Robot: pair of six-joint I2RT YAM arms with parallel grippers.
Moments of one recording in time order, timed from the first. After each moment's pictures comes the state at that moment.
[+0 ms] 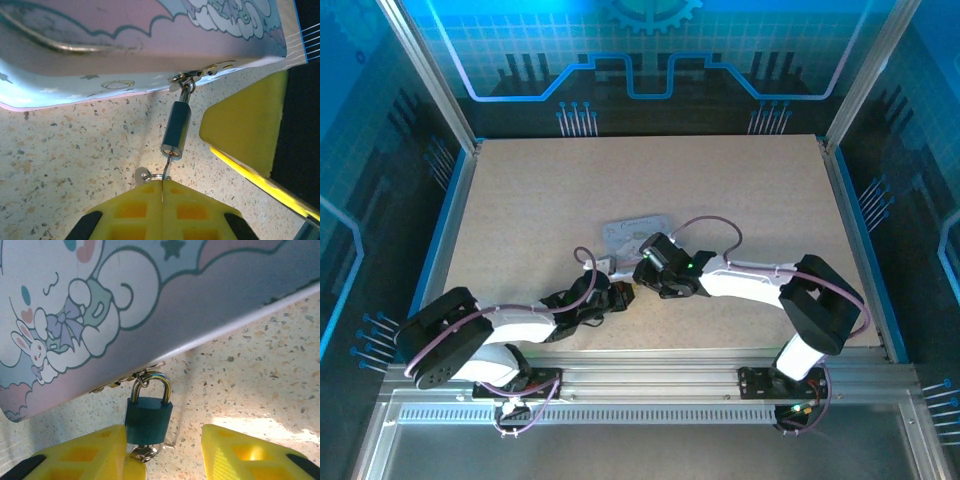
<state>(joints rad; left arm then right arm) -0.81 1.37 0.31 0.45 -0.02 -0.96 0.89 1.64 0.94 -0.28 0.04 1.25</state>
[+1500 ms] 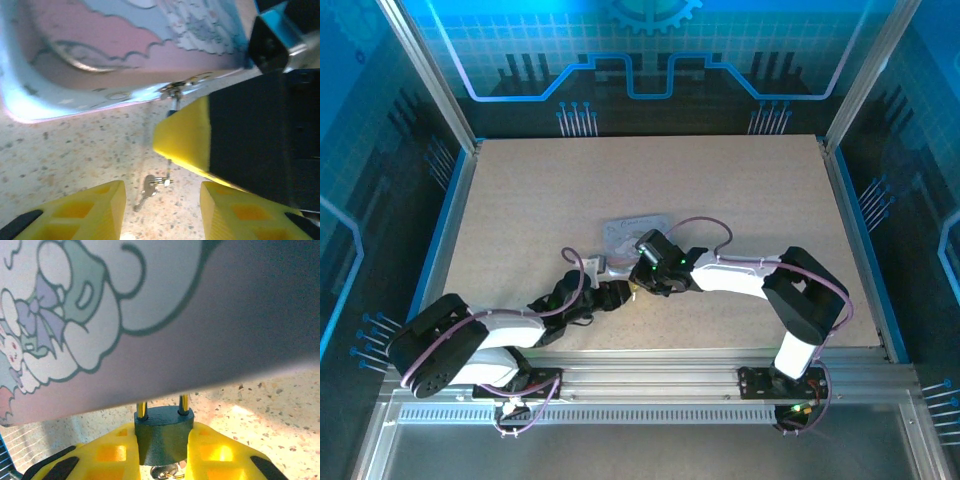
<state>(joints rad) -0.69 1.32 0.20 0.64 0.13 -0.85 0.87 1.73 0.98 -0.22 -0.08 1.28</state>
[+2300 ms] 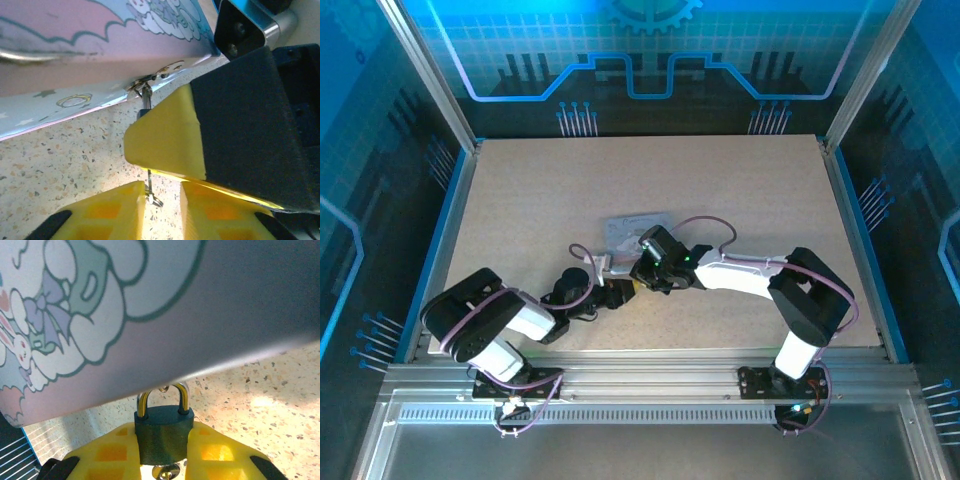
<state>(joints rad) -0.64 1.57 0.19 1.00 0.30 -0.82 0.85 1.70 0.98 -0.22 -0.12 1.32</state>
